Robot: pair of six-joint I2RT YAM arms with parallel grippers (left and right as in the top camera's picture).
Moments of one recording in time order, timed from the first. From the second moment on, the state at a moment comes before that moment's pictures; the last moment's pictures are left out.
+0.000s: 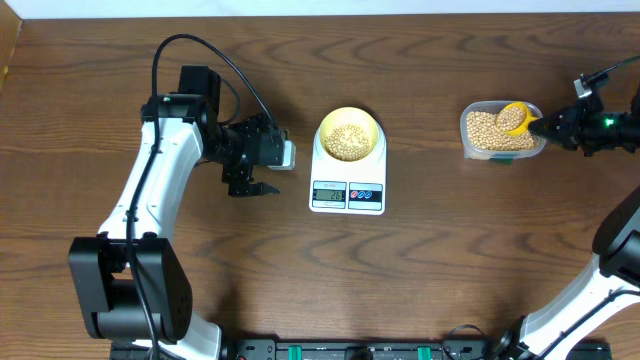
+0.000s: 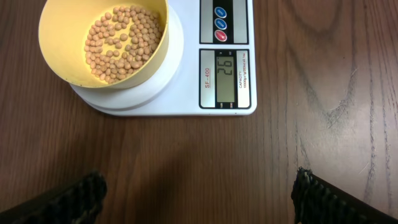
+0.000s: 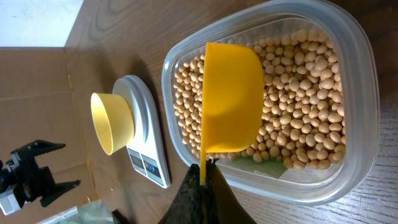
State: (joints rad) left arm -0.03 1.72 1.36 -1.10 0.63 1.64; right arm -0.51 2.09 1.68 -1.19 -0.88 -0.23
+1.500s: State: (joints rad) left arm -0.03 1.72 1.36 -1.10 0.63 1.64; right arm -0.47 2.09 1.69 -1.23 -0.79 -0.14
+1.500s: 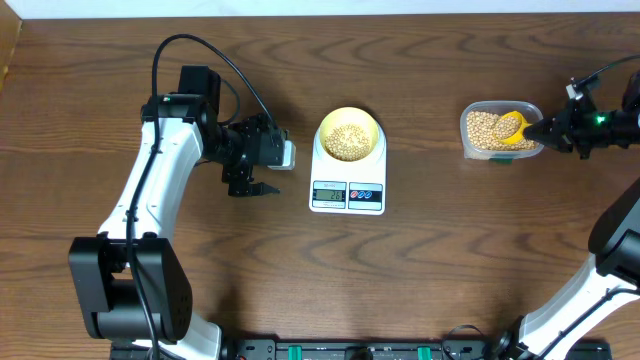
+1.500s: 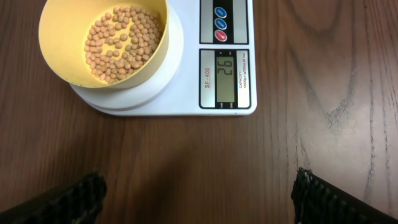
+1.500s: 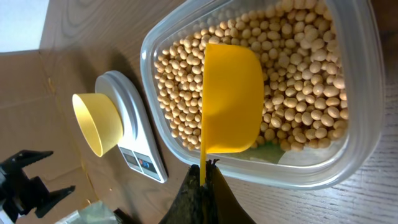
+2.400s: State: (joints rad) left arm -0.03 1.72 1.36 -1.10 0.63 1.64; right arm -0.57 2.09 1.69 -1.31 -1.10 -0.41
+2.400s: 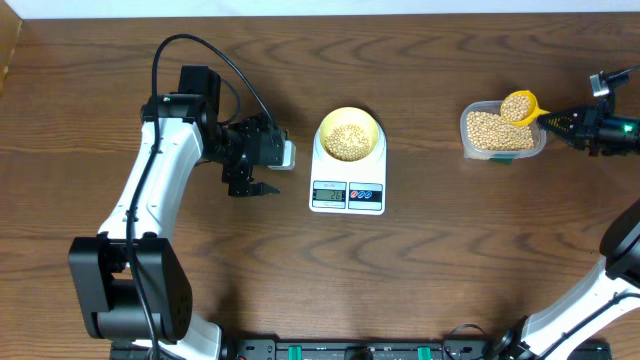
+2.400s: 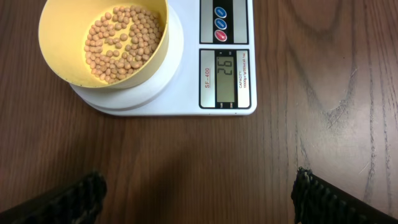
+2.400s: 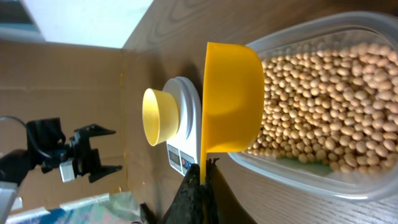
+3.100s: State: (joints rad) left arm -0.03 1.72 1.36 -1.10 0.63 1.64; right arm -0.56 2.09 1.69 -1.35 -1.15 -0.53
